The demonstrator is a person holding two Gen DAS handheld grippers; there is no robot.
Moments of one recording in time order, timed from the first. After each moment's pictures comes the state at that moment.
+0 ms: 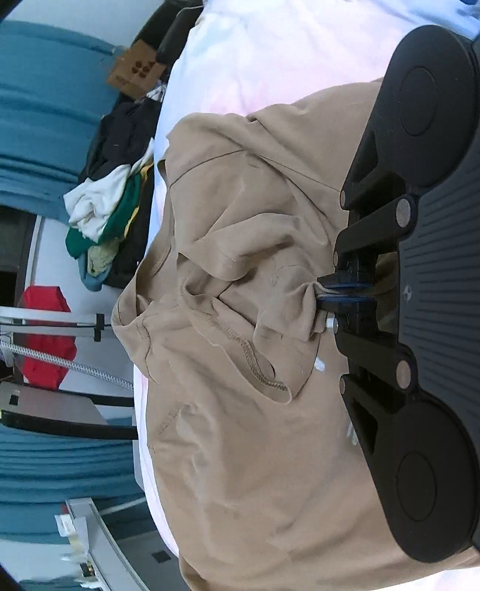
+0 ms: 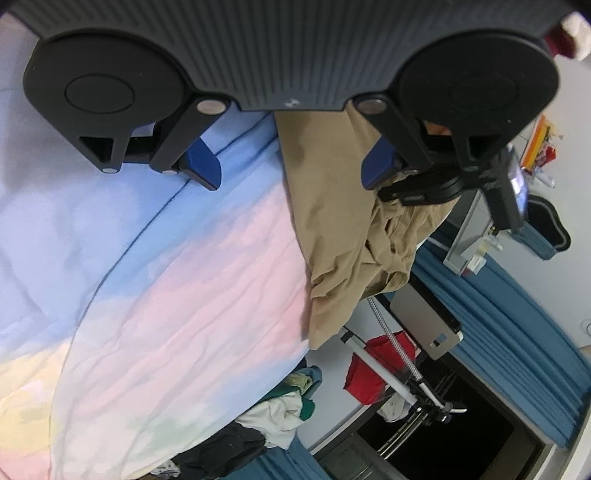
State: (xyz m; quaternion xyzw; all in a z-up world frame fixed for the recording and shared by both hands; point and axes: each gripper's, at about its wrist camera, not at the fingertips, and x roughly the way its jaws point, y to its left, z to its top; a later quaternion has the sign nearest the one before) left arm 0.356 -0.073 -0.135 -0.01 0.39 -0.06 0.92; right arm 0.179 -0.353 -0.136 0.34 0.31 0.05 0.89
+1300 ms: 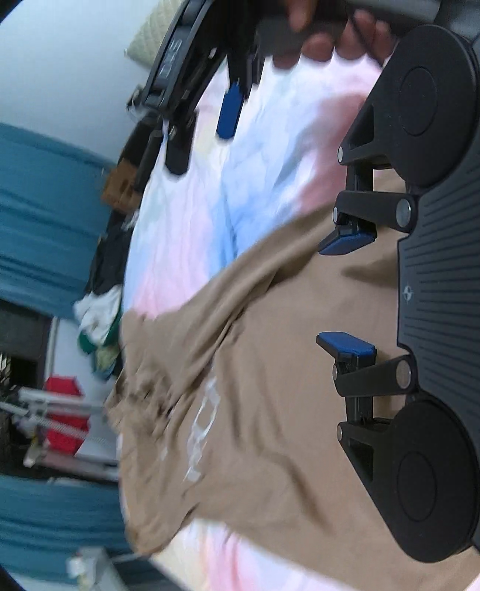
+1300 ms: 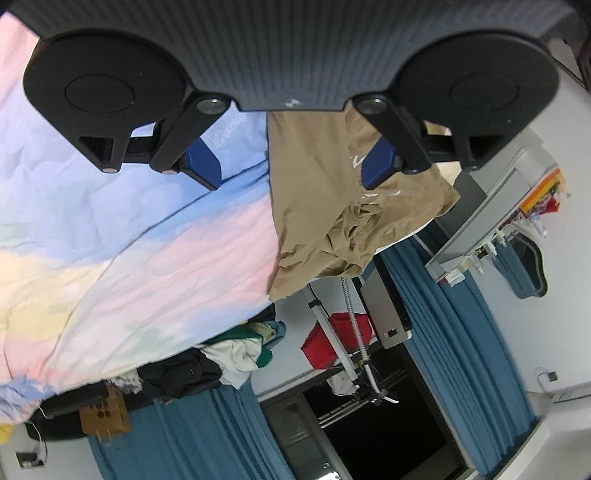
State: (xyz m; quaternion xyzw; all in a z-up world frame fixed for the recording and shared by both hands) left arm 0.008 -0.070 -0.095 -0.03 0.37 -0.24 0.90; right arm 0.047 -0.351 -0.074 0.24 0.23 0.06 0.94
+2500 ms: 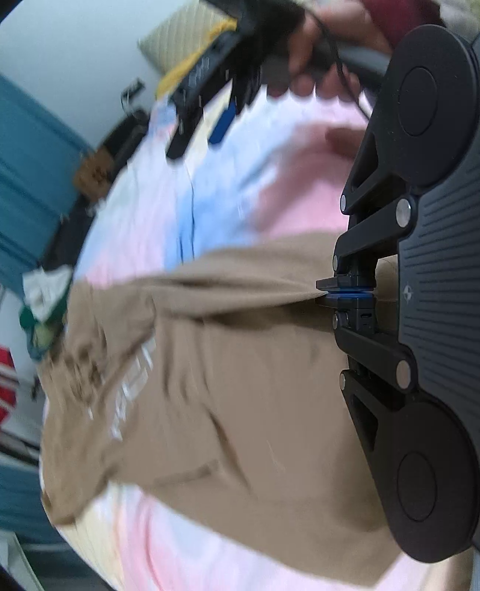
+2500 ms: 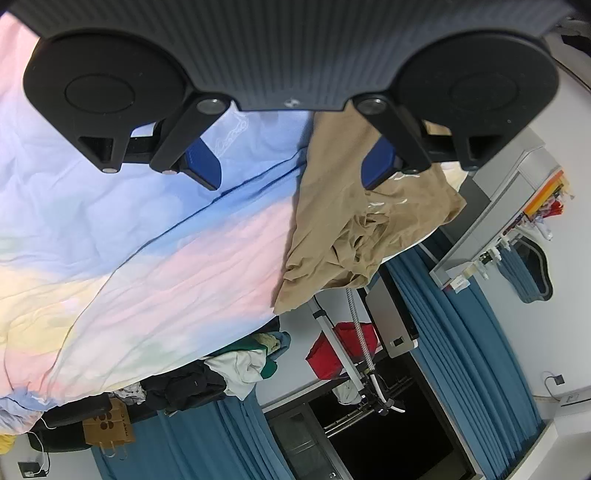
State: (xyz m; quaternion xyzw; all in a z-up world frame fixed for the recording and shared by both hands) left arm 0.012 0.006 -0.079 -0.10 0.48 -0.21 0.85; right arm 0.054 -0.342 -0.084 0.24 0.24 0.06 0.94
